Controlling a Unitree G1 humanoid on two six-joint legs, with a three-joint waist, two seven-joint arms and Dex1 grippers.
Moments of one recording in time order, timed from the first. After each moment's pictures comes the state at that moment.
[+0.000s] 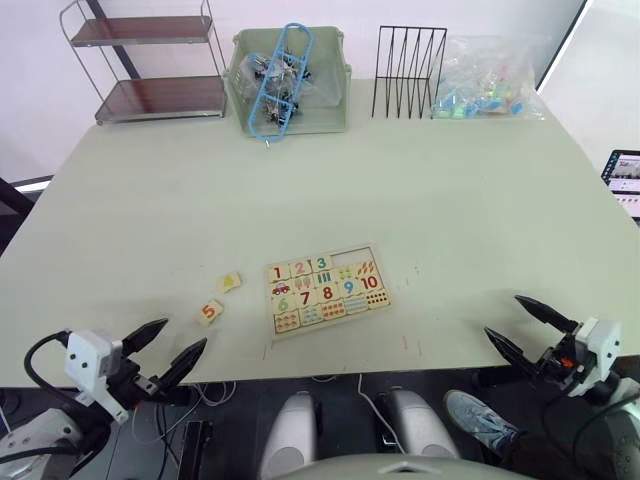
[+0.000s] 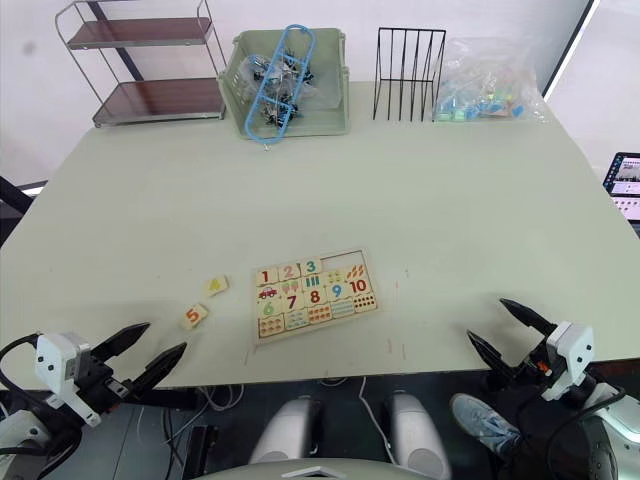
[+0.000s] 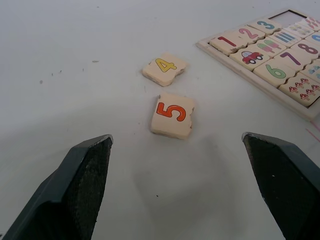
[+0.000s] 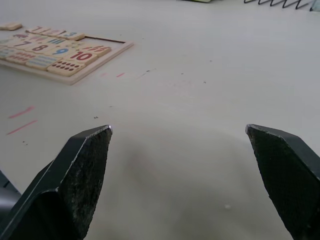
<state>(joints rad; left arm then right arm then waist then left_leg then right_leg) 0.55 0.52 0.55 -0.26 -0.52 0.16 -0.91 0.35 -0.49 -0.29 -0.02 0.51 -0.25 1.01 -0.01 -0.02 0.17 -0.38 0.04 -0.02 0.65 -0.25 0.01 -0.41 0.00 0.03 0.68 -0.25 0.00</state>
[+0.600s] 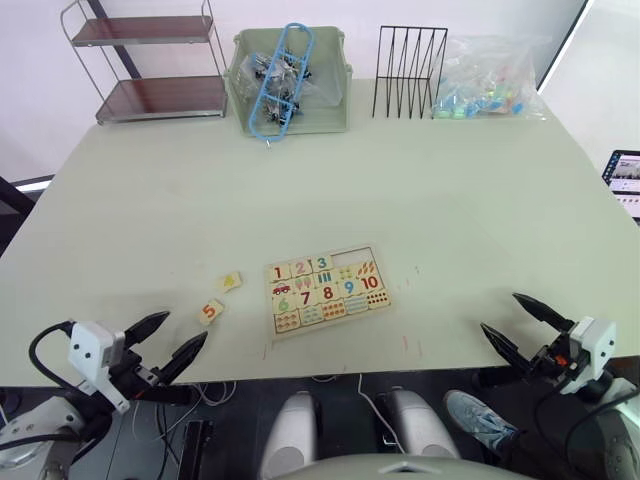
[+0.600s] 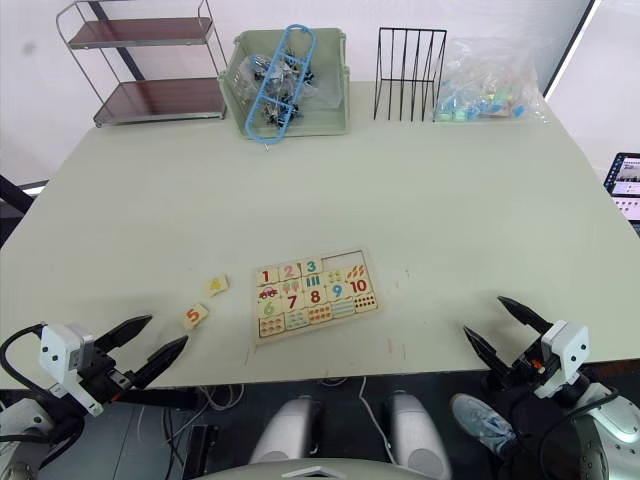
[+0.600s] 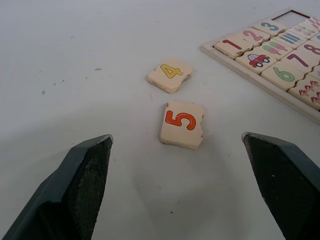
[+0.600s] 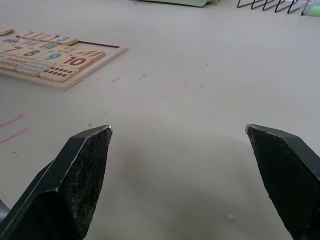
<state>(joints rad) 0.49 0.55 0.54 -0.19 -0.51 0.13 -0.94 0.34 -0.46 -0.29 -0.03 0.49 -0.26 0.98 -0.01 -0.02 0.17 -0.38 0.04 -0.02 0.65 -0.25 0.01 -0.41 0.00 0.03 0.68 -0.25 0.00</state>
